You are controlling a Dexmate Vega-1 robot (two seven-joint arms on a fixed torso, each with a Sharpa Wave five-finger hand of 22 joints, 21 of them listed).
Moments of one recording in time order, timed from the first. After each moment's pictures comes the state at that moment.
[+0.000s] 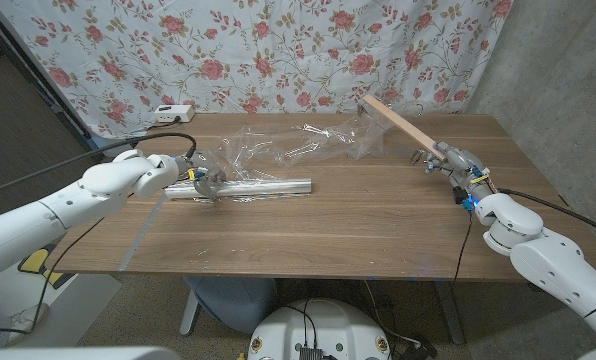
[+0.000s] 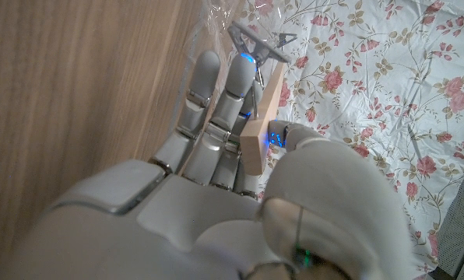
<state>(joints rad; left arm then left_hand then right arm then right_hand) 0.72 1.15 0.61 -1.74 0.93 -0.06 -0.42 0.83 -0.01 0.54 -0.19 0.18 0.42 -0.17 0.35 0.27 0.73 -0.20 0.36 0.58 0.94 -0.20 0.36 0.30 0.92 -0.11 0.70 0.19 -1.33 -0.76 -0.03 -1.94 0.78 -0.02 -0.27 0.89 0.16 0.51 0.04 0.85 0.71 0.05 0.21 0.63 0.85 -0.05 0.81 1.18 1.14 -0.22 0.62 1.17 0.72 -0.07 1.42 0.17</state>
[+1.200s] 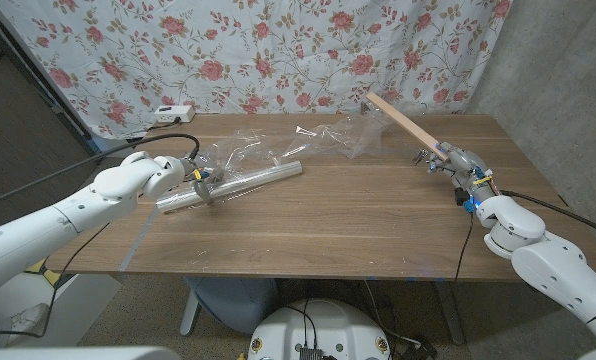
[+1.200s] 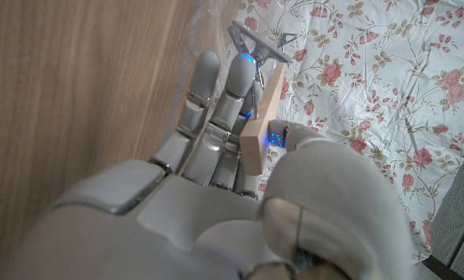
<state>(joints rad) 0.74 1.10 0.62 -1.74 0.89 0.02 -0.49 1.02 -0.13 0.44 -0.17 0.29 0.59 -0.12 0.67 0.69 0.79 -0.16 0.66 0.77 1.15 -0.16 0.39 0.48 0.85 -0.15 1.01 0.22 -1.35 -0.75 -0.01 -1.96 0.77 -0.01 -0.30 0.89 0.16 0.51 0.04 0.85 0.71 0.05 0.21 0.64 0.85 -0.05 0.81 1.18 1.14 -0.21 0.62 1.17 0.72 -0.07 1.42 0.17</state>
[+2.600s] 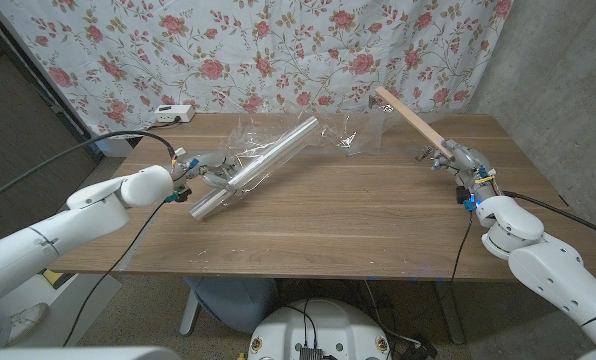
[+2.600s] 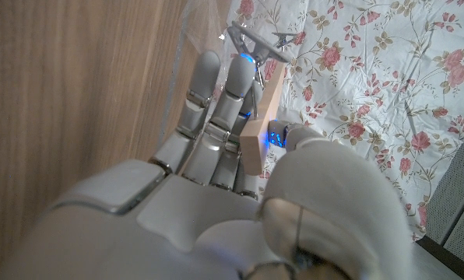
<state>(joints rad) 0.96 1.10 0.38 -1.79 0.11 0.03 -0.11 1.03 -0.14 0.45 -0.16 0.41 0.62 -0.11 0.79 0.69 0.84 -0.17 0.63 0.98 1.16 -0.17 0.37 0.72 0.82 -0.18 1.11 0.18 -1.36 -0.71 0.00 -1.98 0.75 0.00 -0.35 0.89 0.16 0.51 0.04 0.84 0.71 0.05 0.21 0.63 0.85 -0.05 0.81 1.18 1.13 -0.21 0.62 1.17 0.71 -0.07 1.42 0.17</state>
